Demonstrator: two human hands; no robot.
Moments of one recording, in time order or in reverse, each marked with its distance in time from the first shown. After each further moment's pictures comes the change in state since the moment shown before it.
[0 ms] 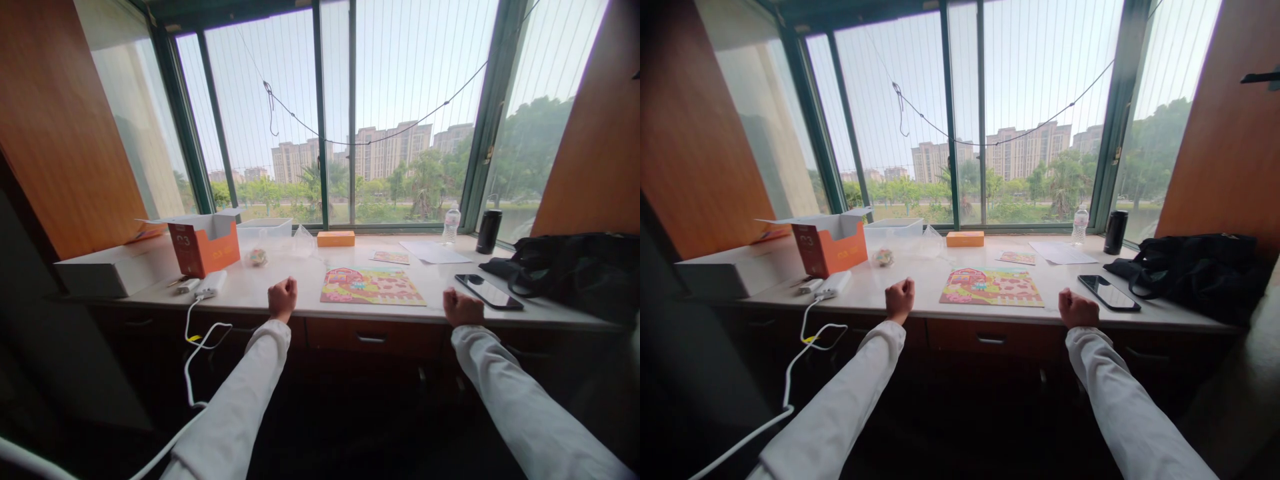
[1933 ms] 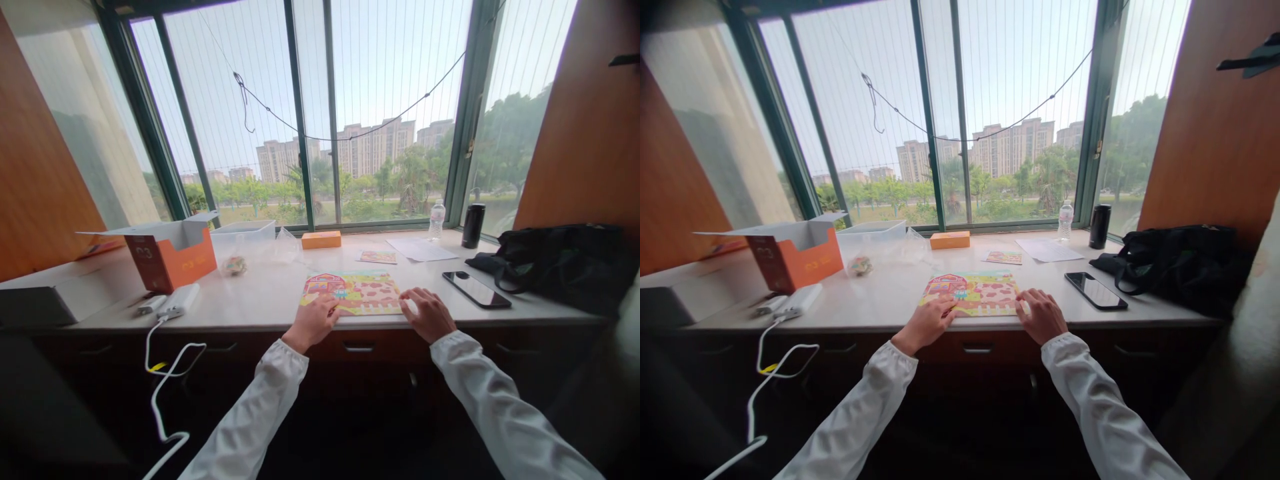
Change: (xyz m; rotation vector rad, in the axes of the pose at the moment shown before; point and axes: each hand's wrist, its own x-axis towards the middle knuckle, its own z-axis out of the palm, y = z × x) left_hand -0.041 0.099 0.029 -0.009 -0.753 0.500; right_hand 0.001 -0.060 -0.034 0.226 -0.351 -0.303
